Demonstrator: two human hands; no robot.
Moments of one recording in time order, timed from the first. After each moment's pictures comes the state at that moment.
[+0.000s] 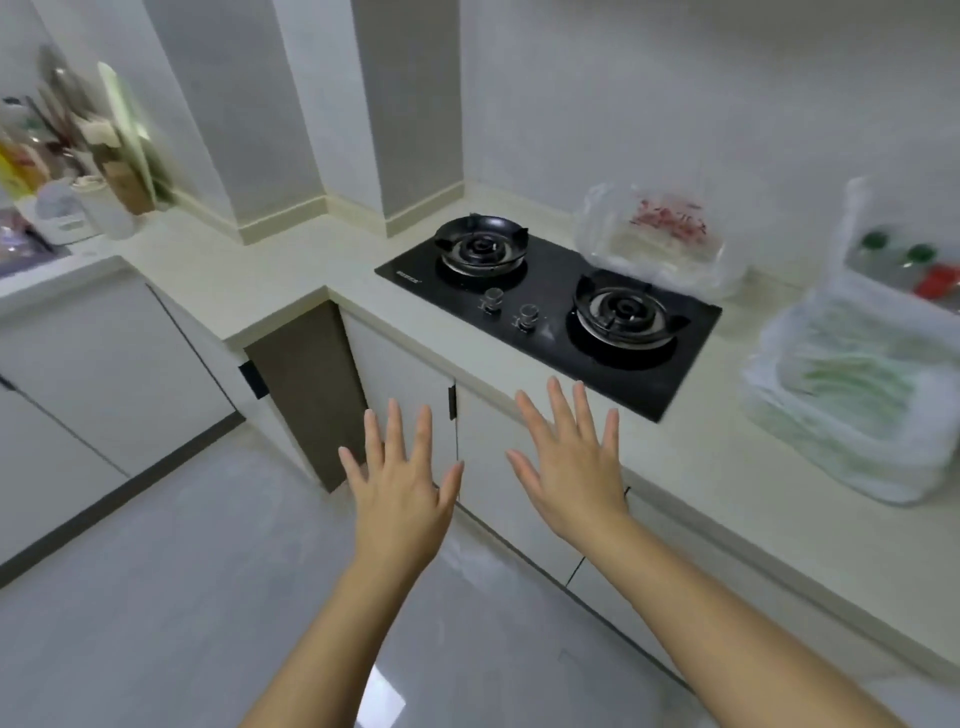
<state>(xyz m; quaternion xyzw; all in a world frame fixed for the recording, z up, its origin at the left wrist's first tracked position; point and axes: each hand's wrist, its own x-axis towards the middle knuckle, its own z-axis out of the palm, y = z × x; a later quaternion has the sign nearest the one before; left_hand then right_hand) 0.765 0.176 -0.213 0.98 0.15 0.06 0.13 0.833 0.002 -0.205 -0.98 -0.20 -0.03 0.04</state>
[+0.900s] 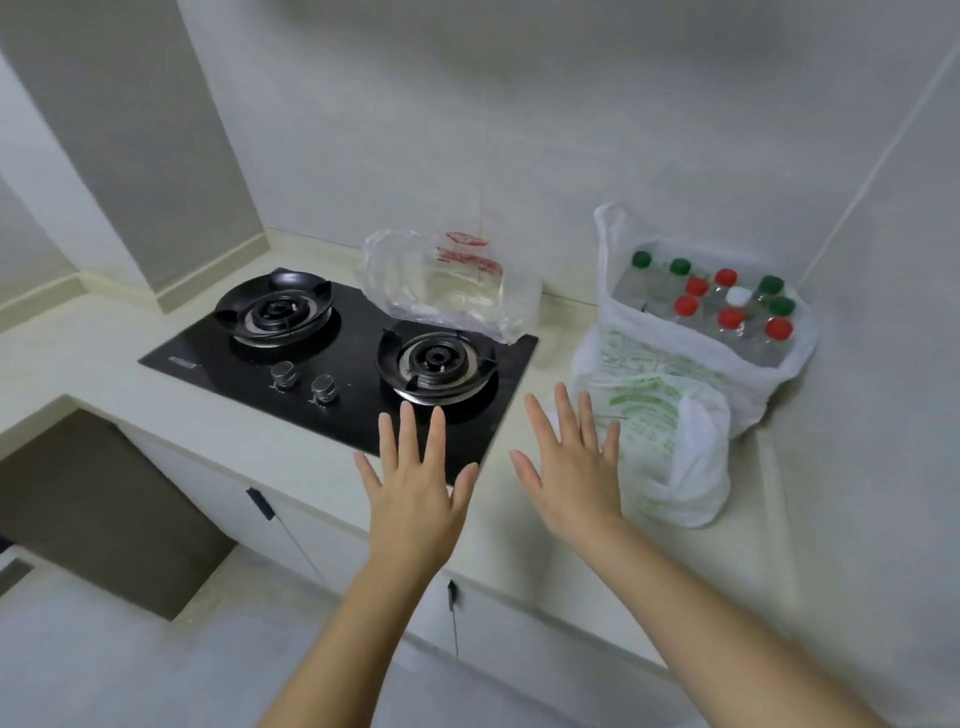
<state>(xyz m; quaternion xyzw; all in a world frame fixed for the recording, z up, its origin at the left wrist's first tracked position) 0.953 -0.079 -0.209 0.98 -0.01 0.08 0.17 0.971 -0.253 -0.201 -1.00 -0.02 -0.03 0.07</state>
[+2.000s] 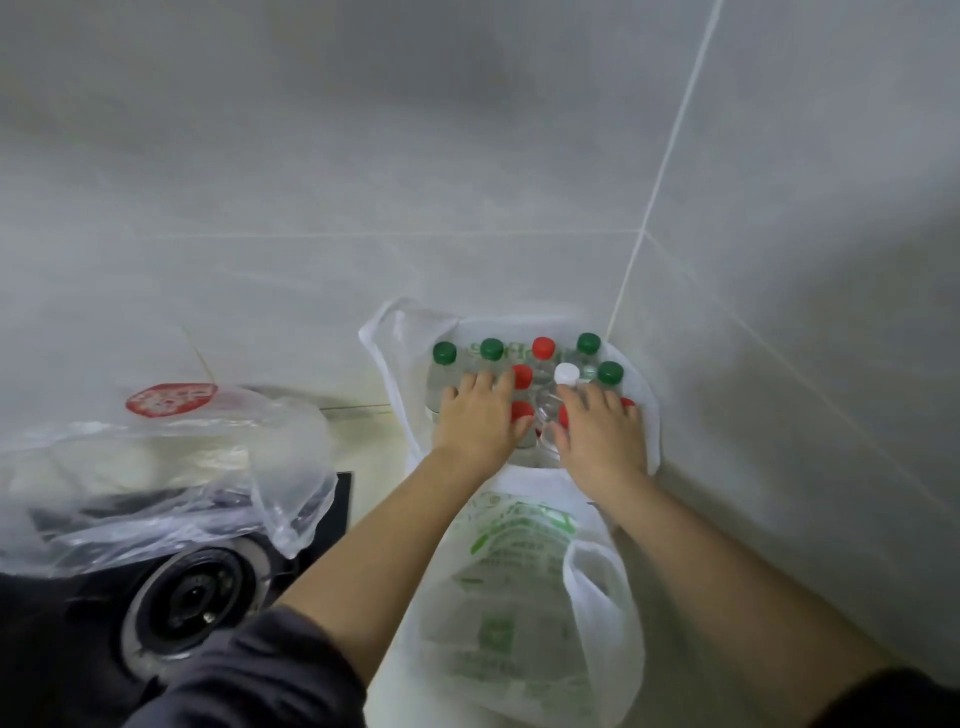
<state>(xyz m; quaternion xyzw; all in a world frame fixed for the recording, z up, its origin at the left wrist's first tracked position) 1.274 -0.380 -0.168 0.91 -0.40 0.06 0.10 1.177 -0.504 -0.182 -0.96 0.26 -0.10 -0.03</state>
